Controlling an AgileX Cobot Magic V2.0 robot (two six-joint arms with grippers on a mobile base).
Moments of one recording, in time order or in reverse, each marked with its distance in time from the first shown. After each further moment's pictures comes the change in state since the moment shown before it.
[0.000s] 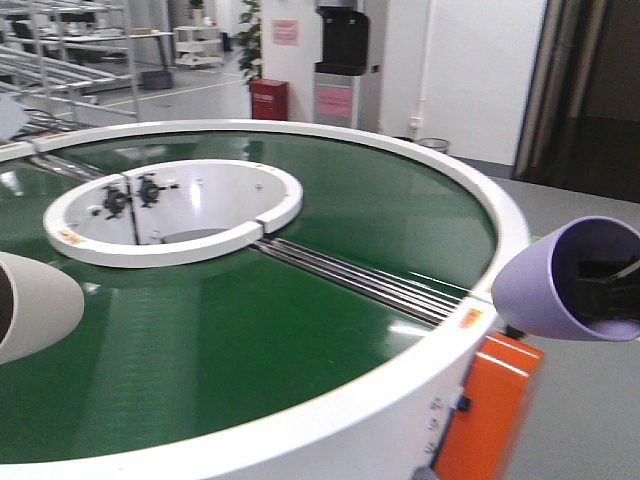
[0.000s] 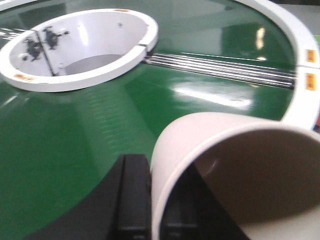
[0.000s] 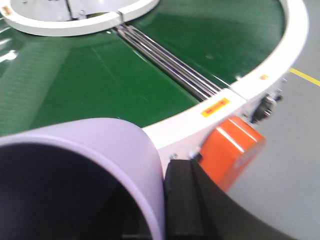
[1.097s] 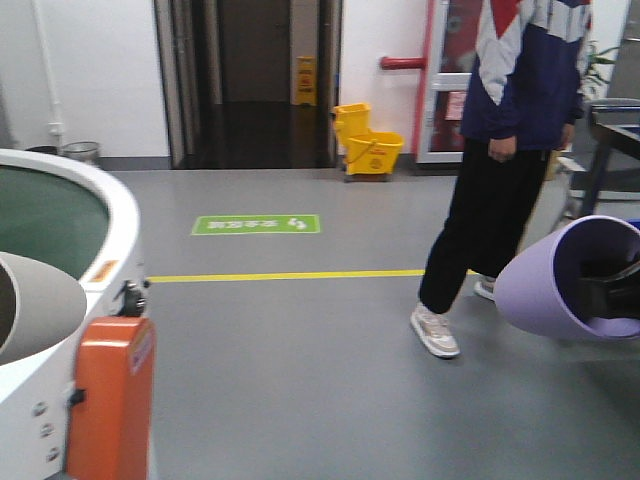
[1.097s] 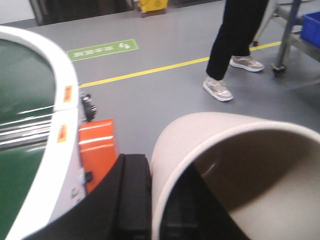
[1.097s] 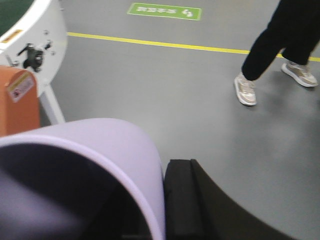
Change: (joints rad) left arm 0.000 0.000 0.000 0.000 0.000 0.000; right arm 0.000 -0.001 0.000 -0.001 0.000 0.000
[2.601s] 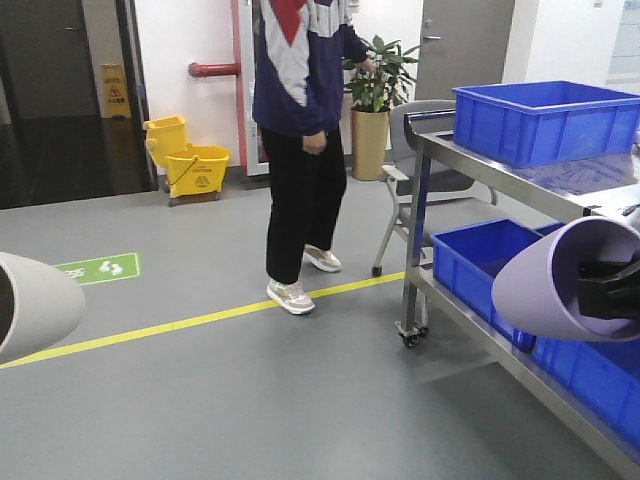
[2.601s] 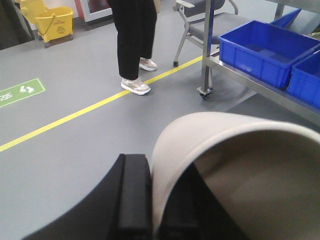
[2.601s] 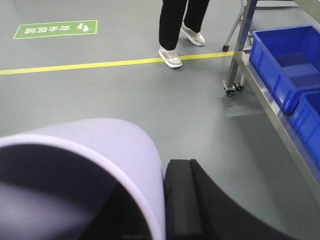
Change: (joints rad) left arm 0.000 0.000 0.000 0.000 0.000 0.000; right arm 0.000 0.000 0.000 0.000 0.001 0.000
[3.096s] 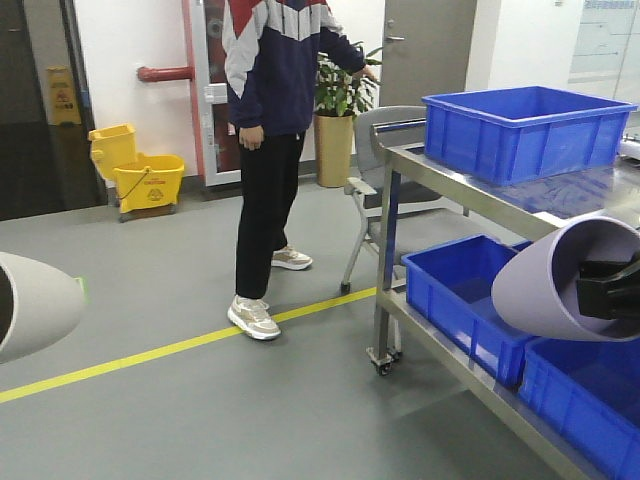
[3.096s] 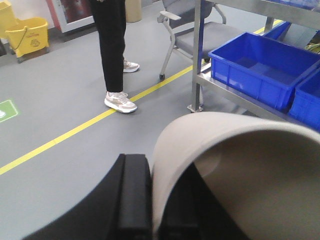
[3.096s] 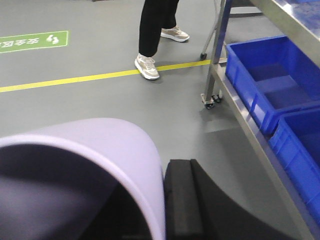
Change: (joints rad) left arm 0.000 0.000 0.000 0.000 0.000 0.000; right arm 0.000 0.000 0.000 0.000 -0.001 0.000
